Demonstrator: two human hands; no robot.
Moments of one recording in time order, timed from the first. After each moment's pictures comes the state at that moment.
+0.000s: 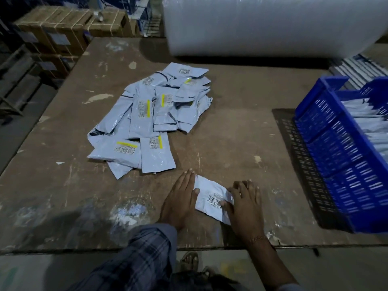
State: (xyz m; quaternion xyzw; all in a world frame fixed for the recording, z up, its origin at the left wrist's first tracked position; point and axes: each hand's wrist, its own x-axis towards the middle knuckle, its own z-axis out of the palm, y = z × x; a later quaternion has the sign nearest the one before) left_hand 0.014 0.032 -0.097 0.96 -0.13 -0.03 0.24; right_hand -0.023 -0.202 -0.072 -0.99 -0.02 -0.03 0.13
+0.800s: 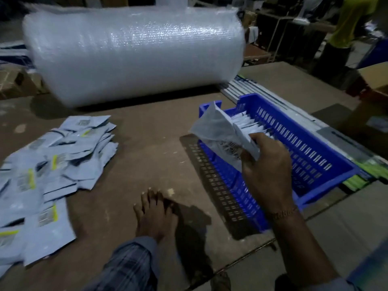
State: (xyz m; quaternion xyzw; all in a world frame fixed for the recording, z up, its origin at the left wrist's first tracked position) left_hand 0.096 -0.182 -0.064 0.98 -0.11 -0.13 0.11; right_hand 0.000 -0.439 0.183 -0.91 0.14 -0.35 0.19
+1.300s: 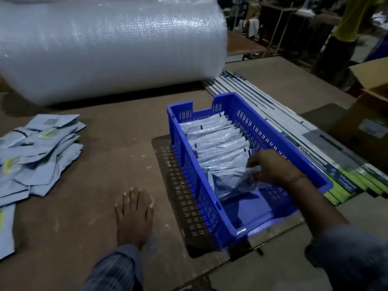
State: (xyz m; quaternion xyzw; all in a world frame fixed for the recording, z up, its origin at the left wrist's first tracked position) left_hand 0.091 -0.269 -0.097 0.99 -0.07 -0.01 0.11; right_hand 0.050 -0.693 0.122 -0.99 0.06 0.10 0.07
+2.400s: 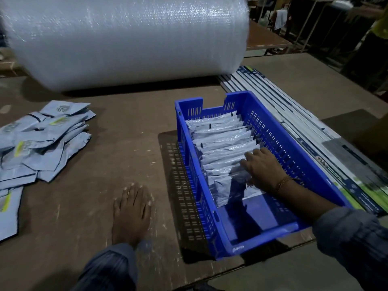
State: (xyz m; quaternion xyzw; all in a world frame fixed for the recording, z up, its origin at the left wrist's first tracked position) left_hand 0.092 -0.265 -0.104 0.99 -0.05 0.00 0.13; right_hand 0.097 -0.691 0.081 -0.96 -0.11 0.07 -0.25
